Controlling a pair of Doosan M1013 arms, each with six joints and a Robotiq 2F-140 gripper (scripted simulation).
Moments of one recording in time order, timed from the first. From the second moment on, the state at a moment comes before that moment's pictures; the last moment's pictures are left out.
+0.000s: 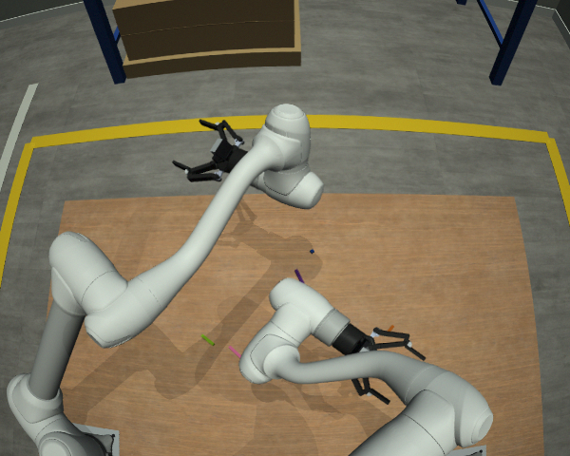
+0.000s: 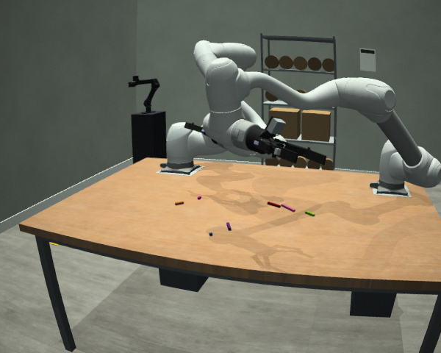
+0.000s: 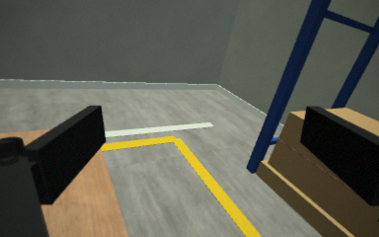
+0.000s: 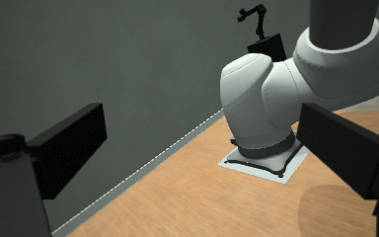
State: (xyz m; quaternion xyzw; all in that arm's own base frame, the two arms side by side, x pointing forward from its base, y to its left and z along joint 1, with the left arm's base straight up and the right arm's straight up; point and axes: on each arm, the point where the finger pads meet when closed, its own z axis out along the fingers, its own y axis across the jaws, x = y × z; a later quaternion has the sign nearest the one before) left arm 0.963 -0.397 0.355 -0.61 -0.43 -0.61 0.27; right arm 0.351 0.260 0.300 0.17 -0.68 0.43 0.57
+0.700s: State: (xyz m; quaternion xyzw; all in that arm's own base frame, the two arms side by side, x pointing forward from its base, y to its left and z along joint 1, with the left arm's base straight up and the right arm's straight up) left arm 0.963 -0.397 0.355 -0.61 -0.43 -0.61 0.27; right arm 0.375 0.198 0.288 0.06 -0.72 0.42 0.55
